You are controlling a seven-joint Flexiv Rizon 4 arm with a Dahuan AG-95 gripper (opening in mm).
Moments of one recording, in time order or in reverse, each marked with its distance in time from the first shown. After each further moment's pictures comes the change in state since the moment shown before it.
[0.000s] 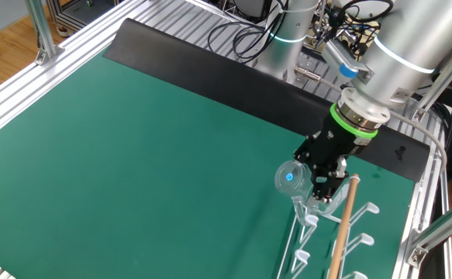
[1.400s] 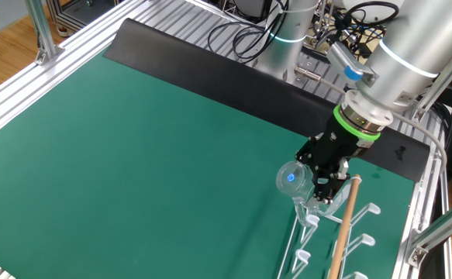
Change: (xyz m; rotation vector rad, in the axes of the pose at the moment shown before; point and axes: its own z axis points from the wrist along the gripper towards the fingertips) arm 0.002 0.000 0.001 0.016 -0.017 -0.003
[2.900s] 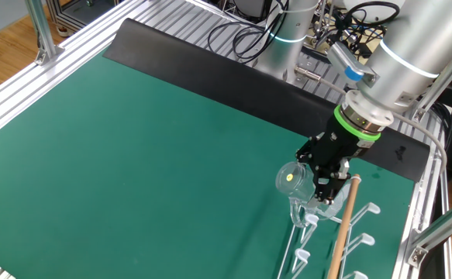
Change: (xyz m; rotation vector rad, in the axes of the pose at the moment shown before) arm 0.001 0.000 0.000 0.001 0.001 0.003
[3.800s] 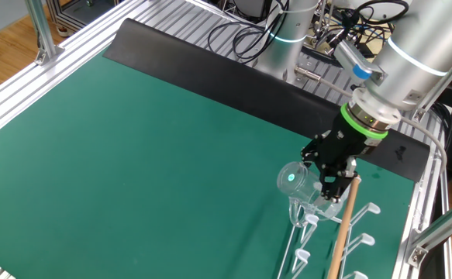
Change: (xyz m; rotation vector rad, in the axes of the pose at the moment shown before) arm 0.009 0.001 -0.009 0.005 0.002 -0.020
